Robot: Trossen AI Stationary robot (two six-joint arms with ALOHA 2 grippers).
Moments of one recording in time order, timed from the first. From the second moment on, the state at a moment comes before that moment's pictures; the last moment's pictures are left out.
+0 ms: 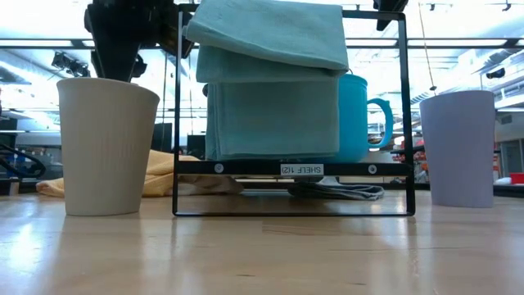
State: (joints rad) left arm -0.25 1.63 1.28 -1.09 0.09 -0.79; right arm 0.00 1.44 1.73 -1.54 0.12 0.28
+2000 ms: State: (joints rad) left arm -0.25 1.64 1.27 -1.13 0.09 -0.74; right arm 0.00 1.44 1.73 -1.54 0.12 0.30
